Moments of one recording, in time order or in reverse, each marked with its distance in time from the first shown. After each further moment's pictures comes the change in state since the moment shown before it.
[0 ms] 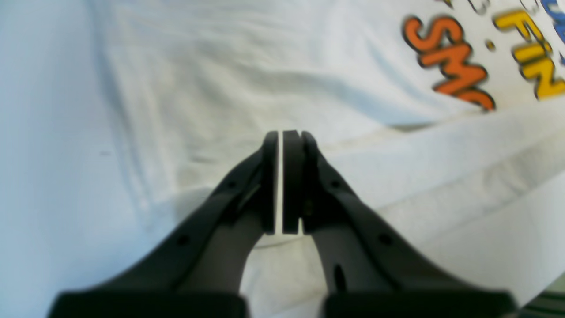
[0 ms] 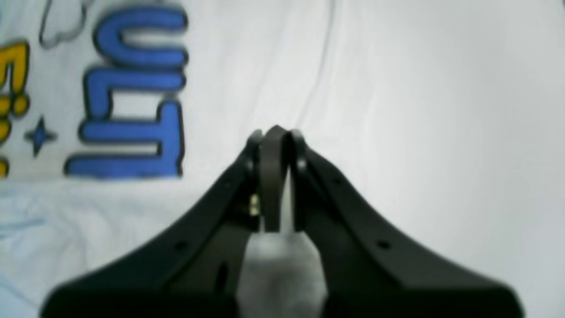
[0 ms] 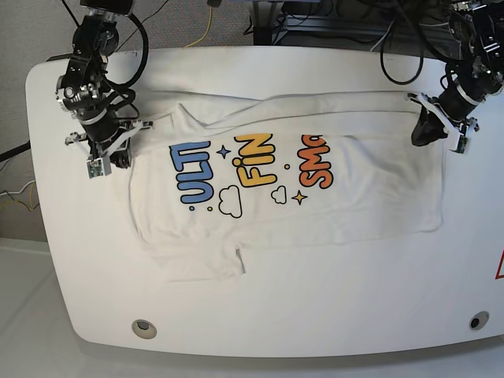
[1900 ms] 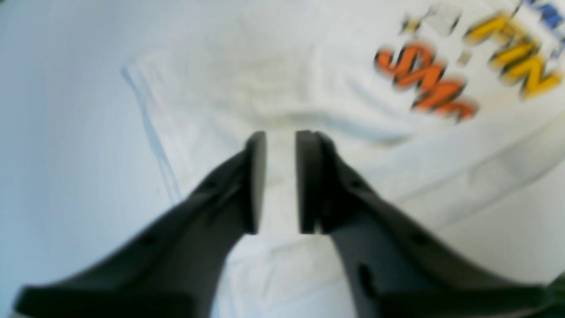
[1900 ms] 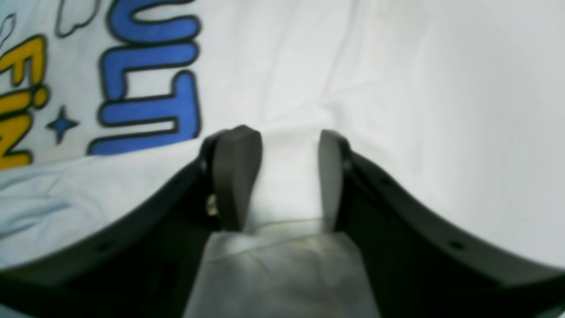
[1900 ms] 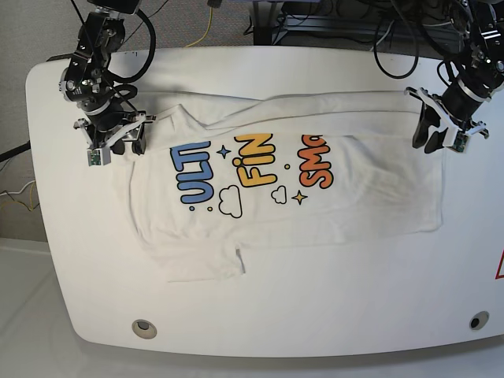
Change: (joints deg) left arm 4.2 1.5 -2.2 14.1 7.0 0.0 -0.7; right arm -0.7 -2.9 3.4 -4.4 6.4 1.6 -2.2
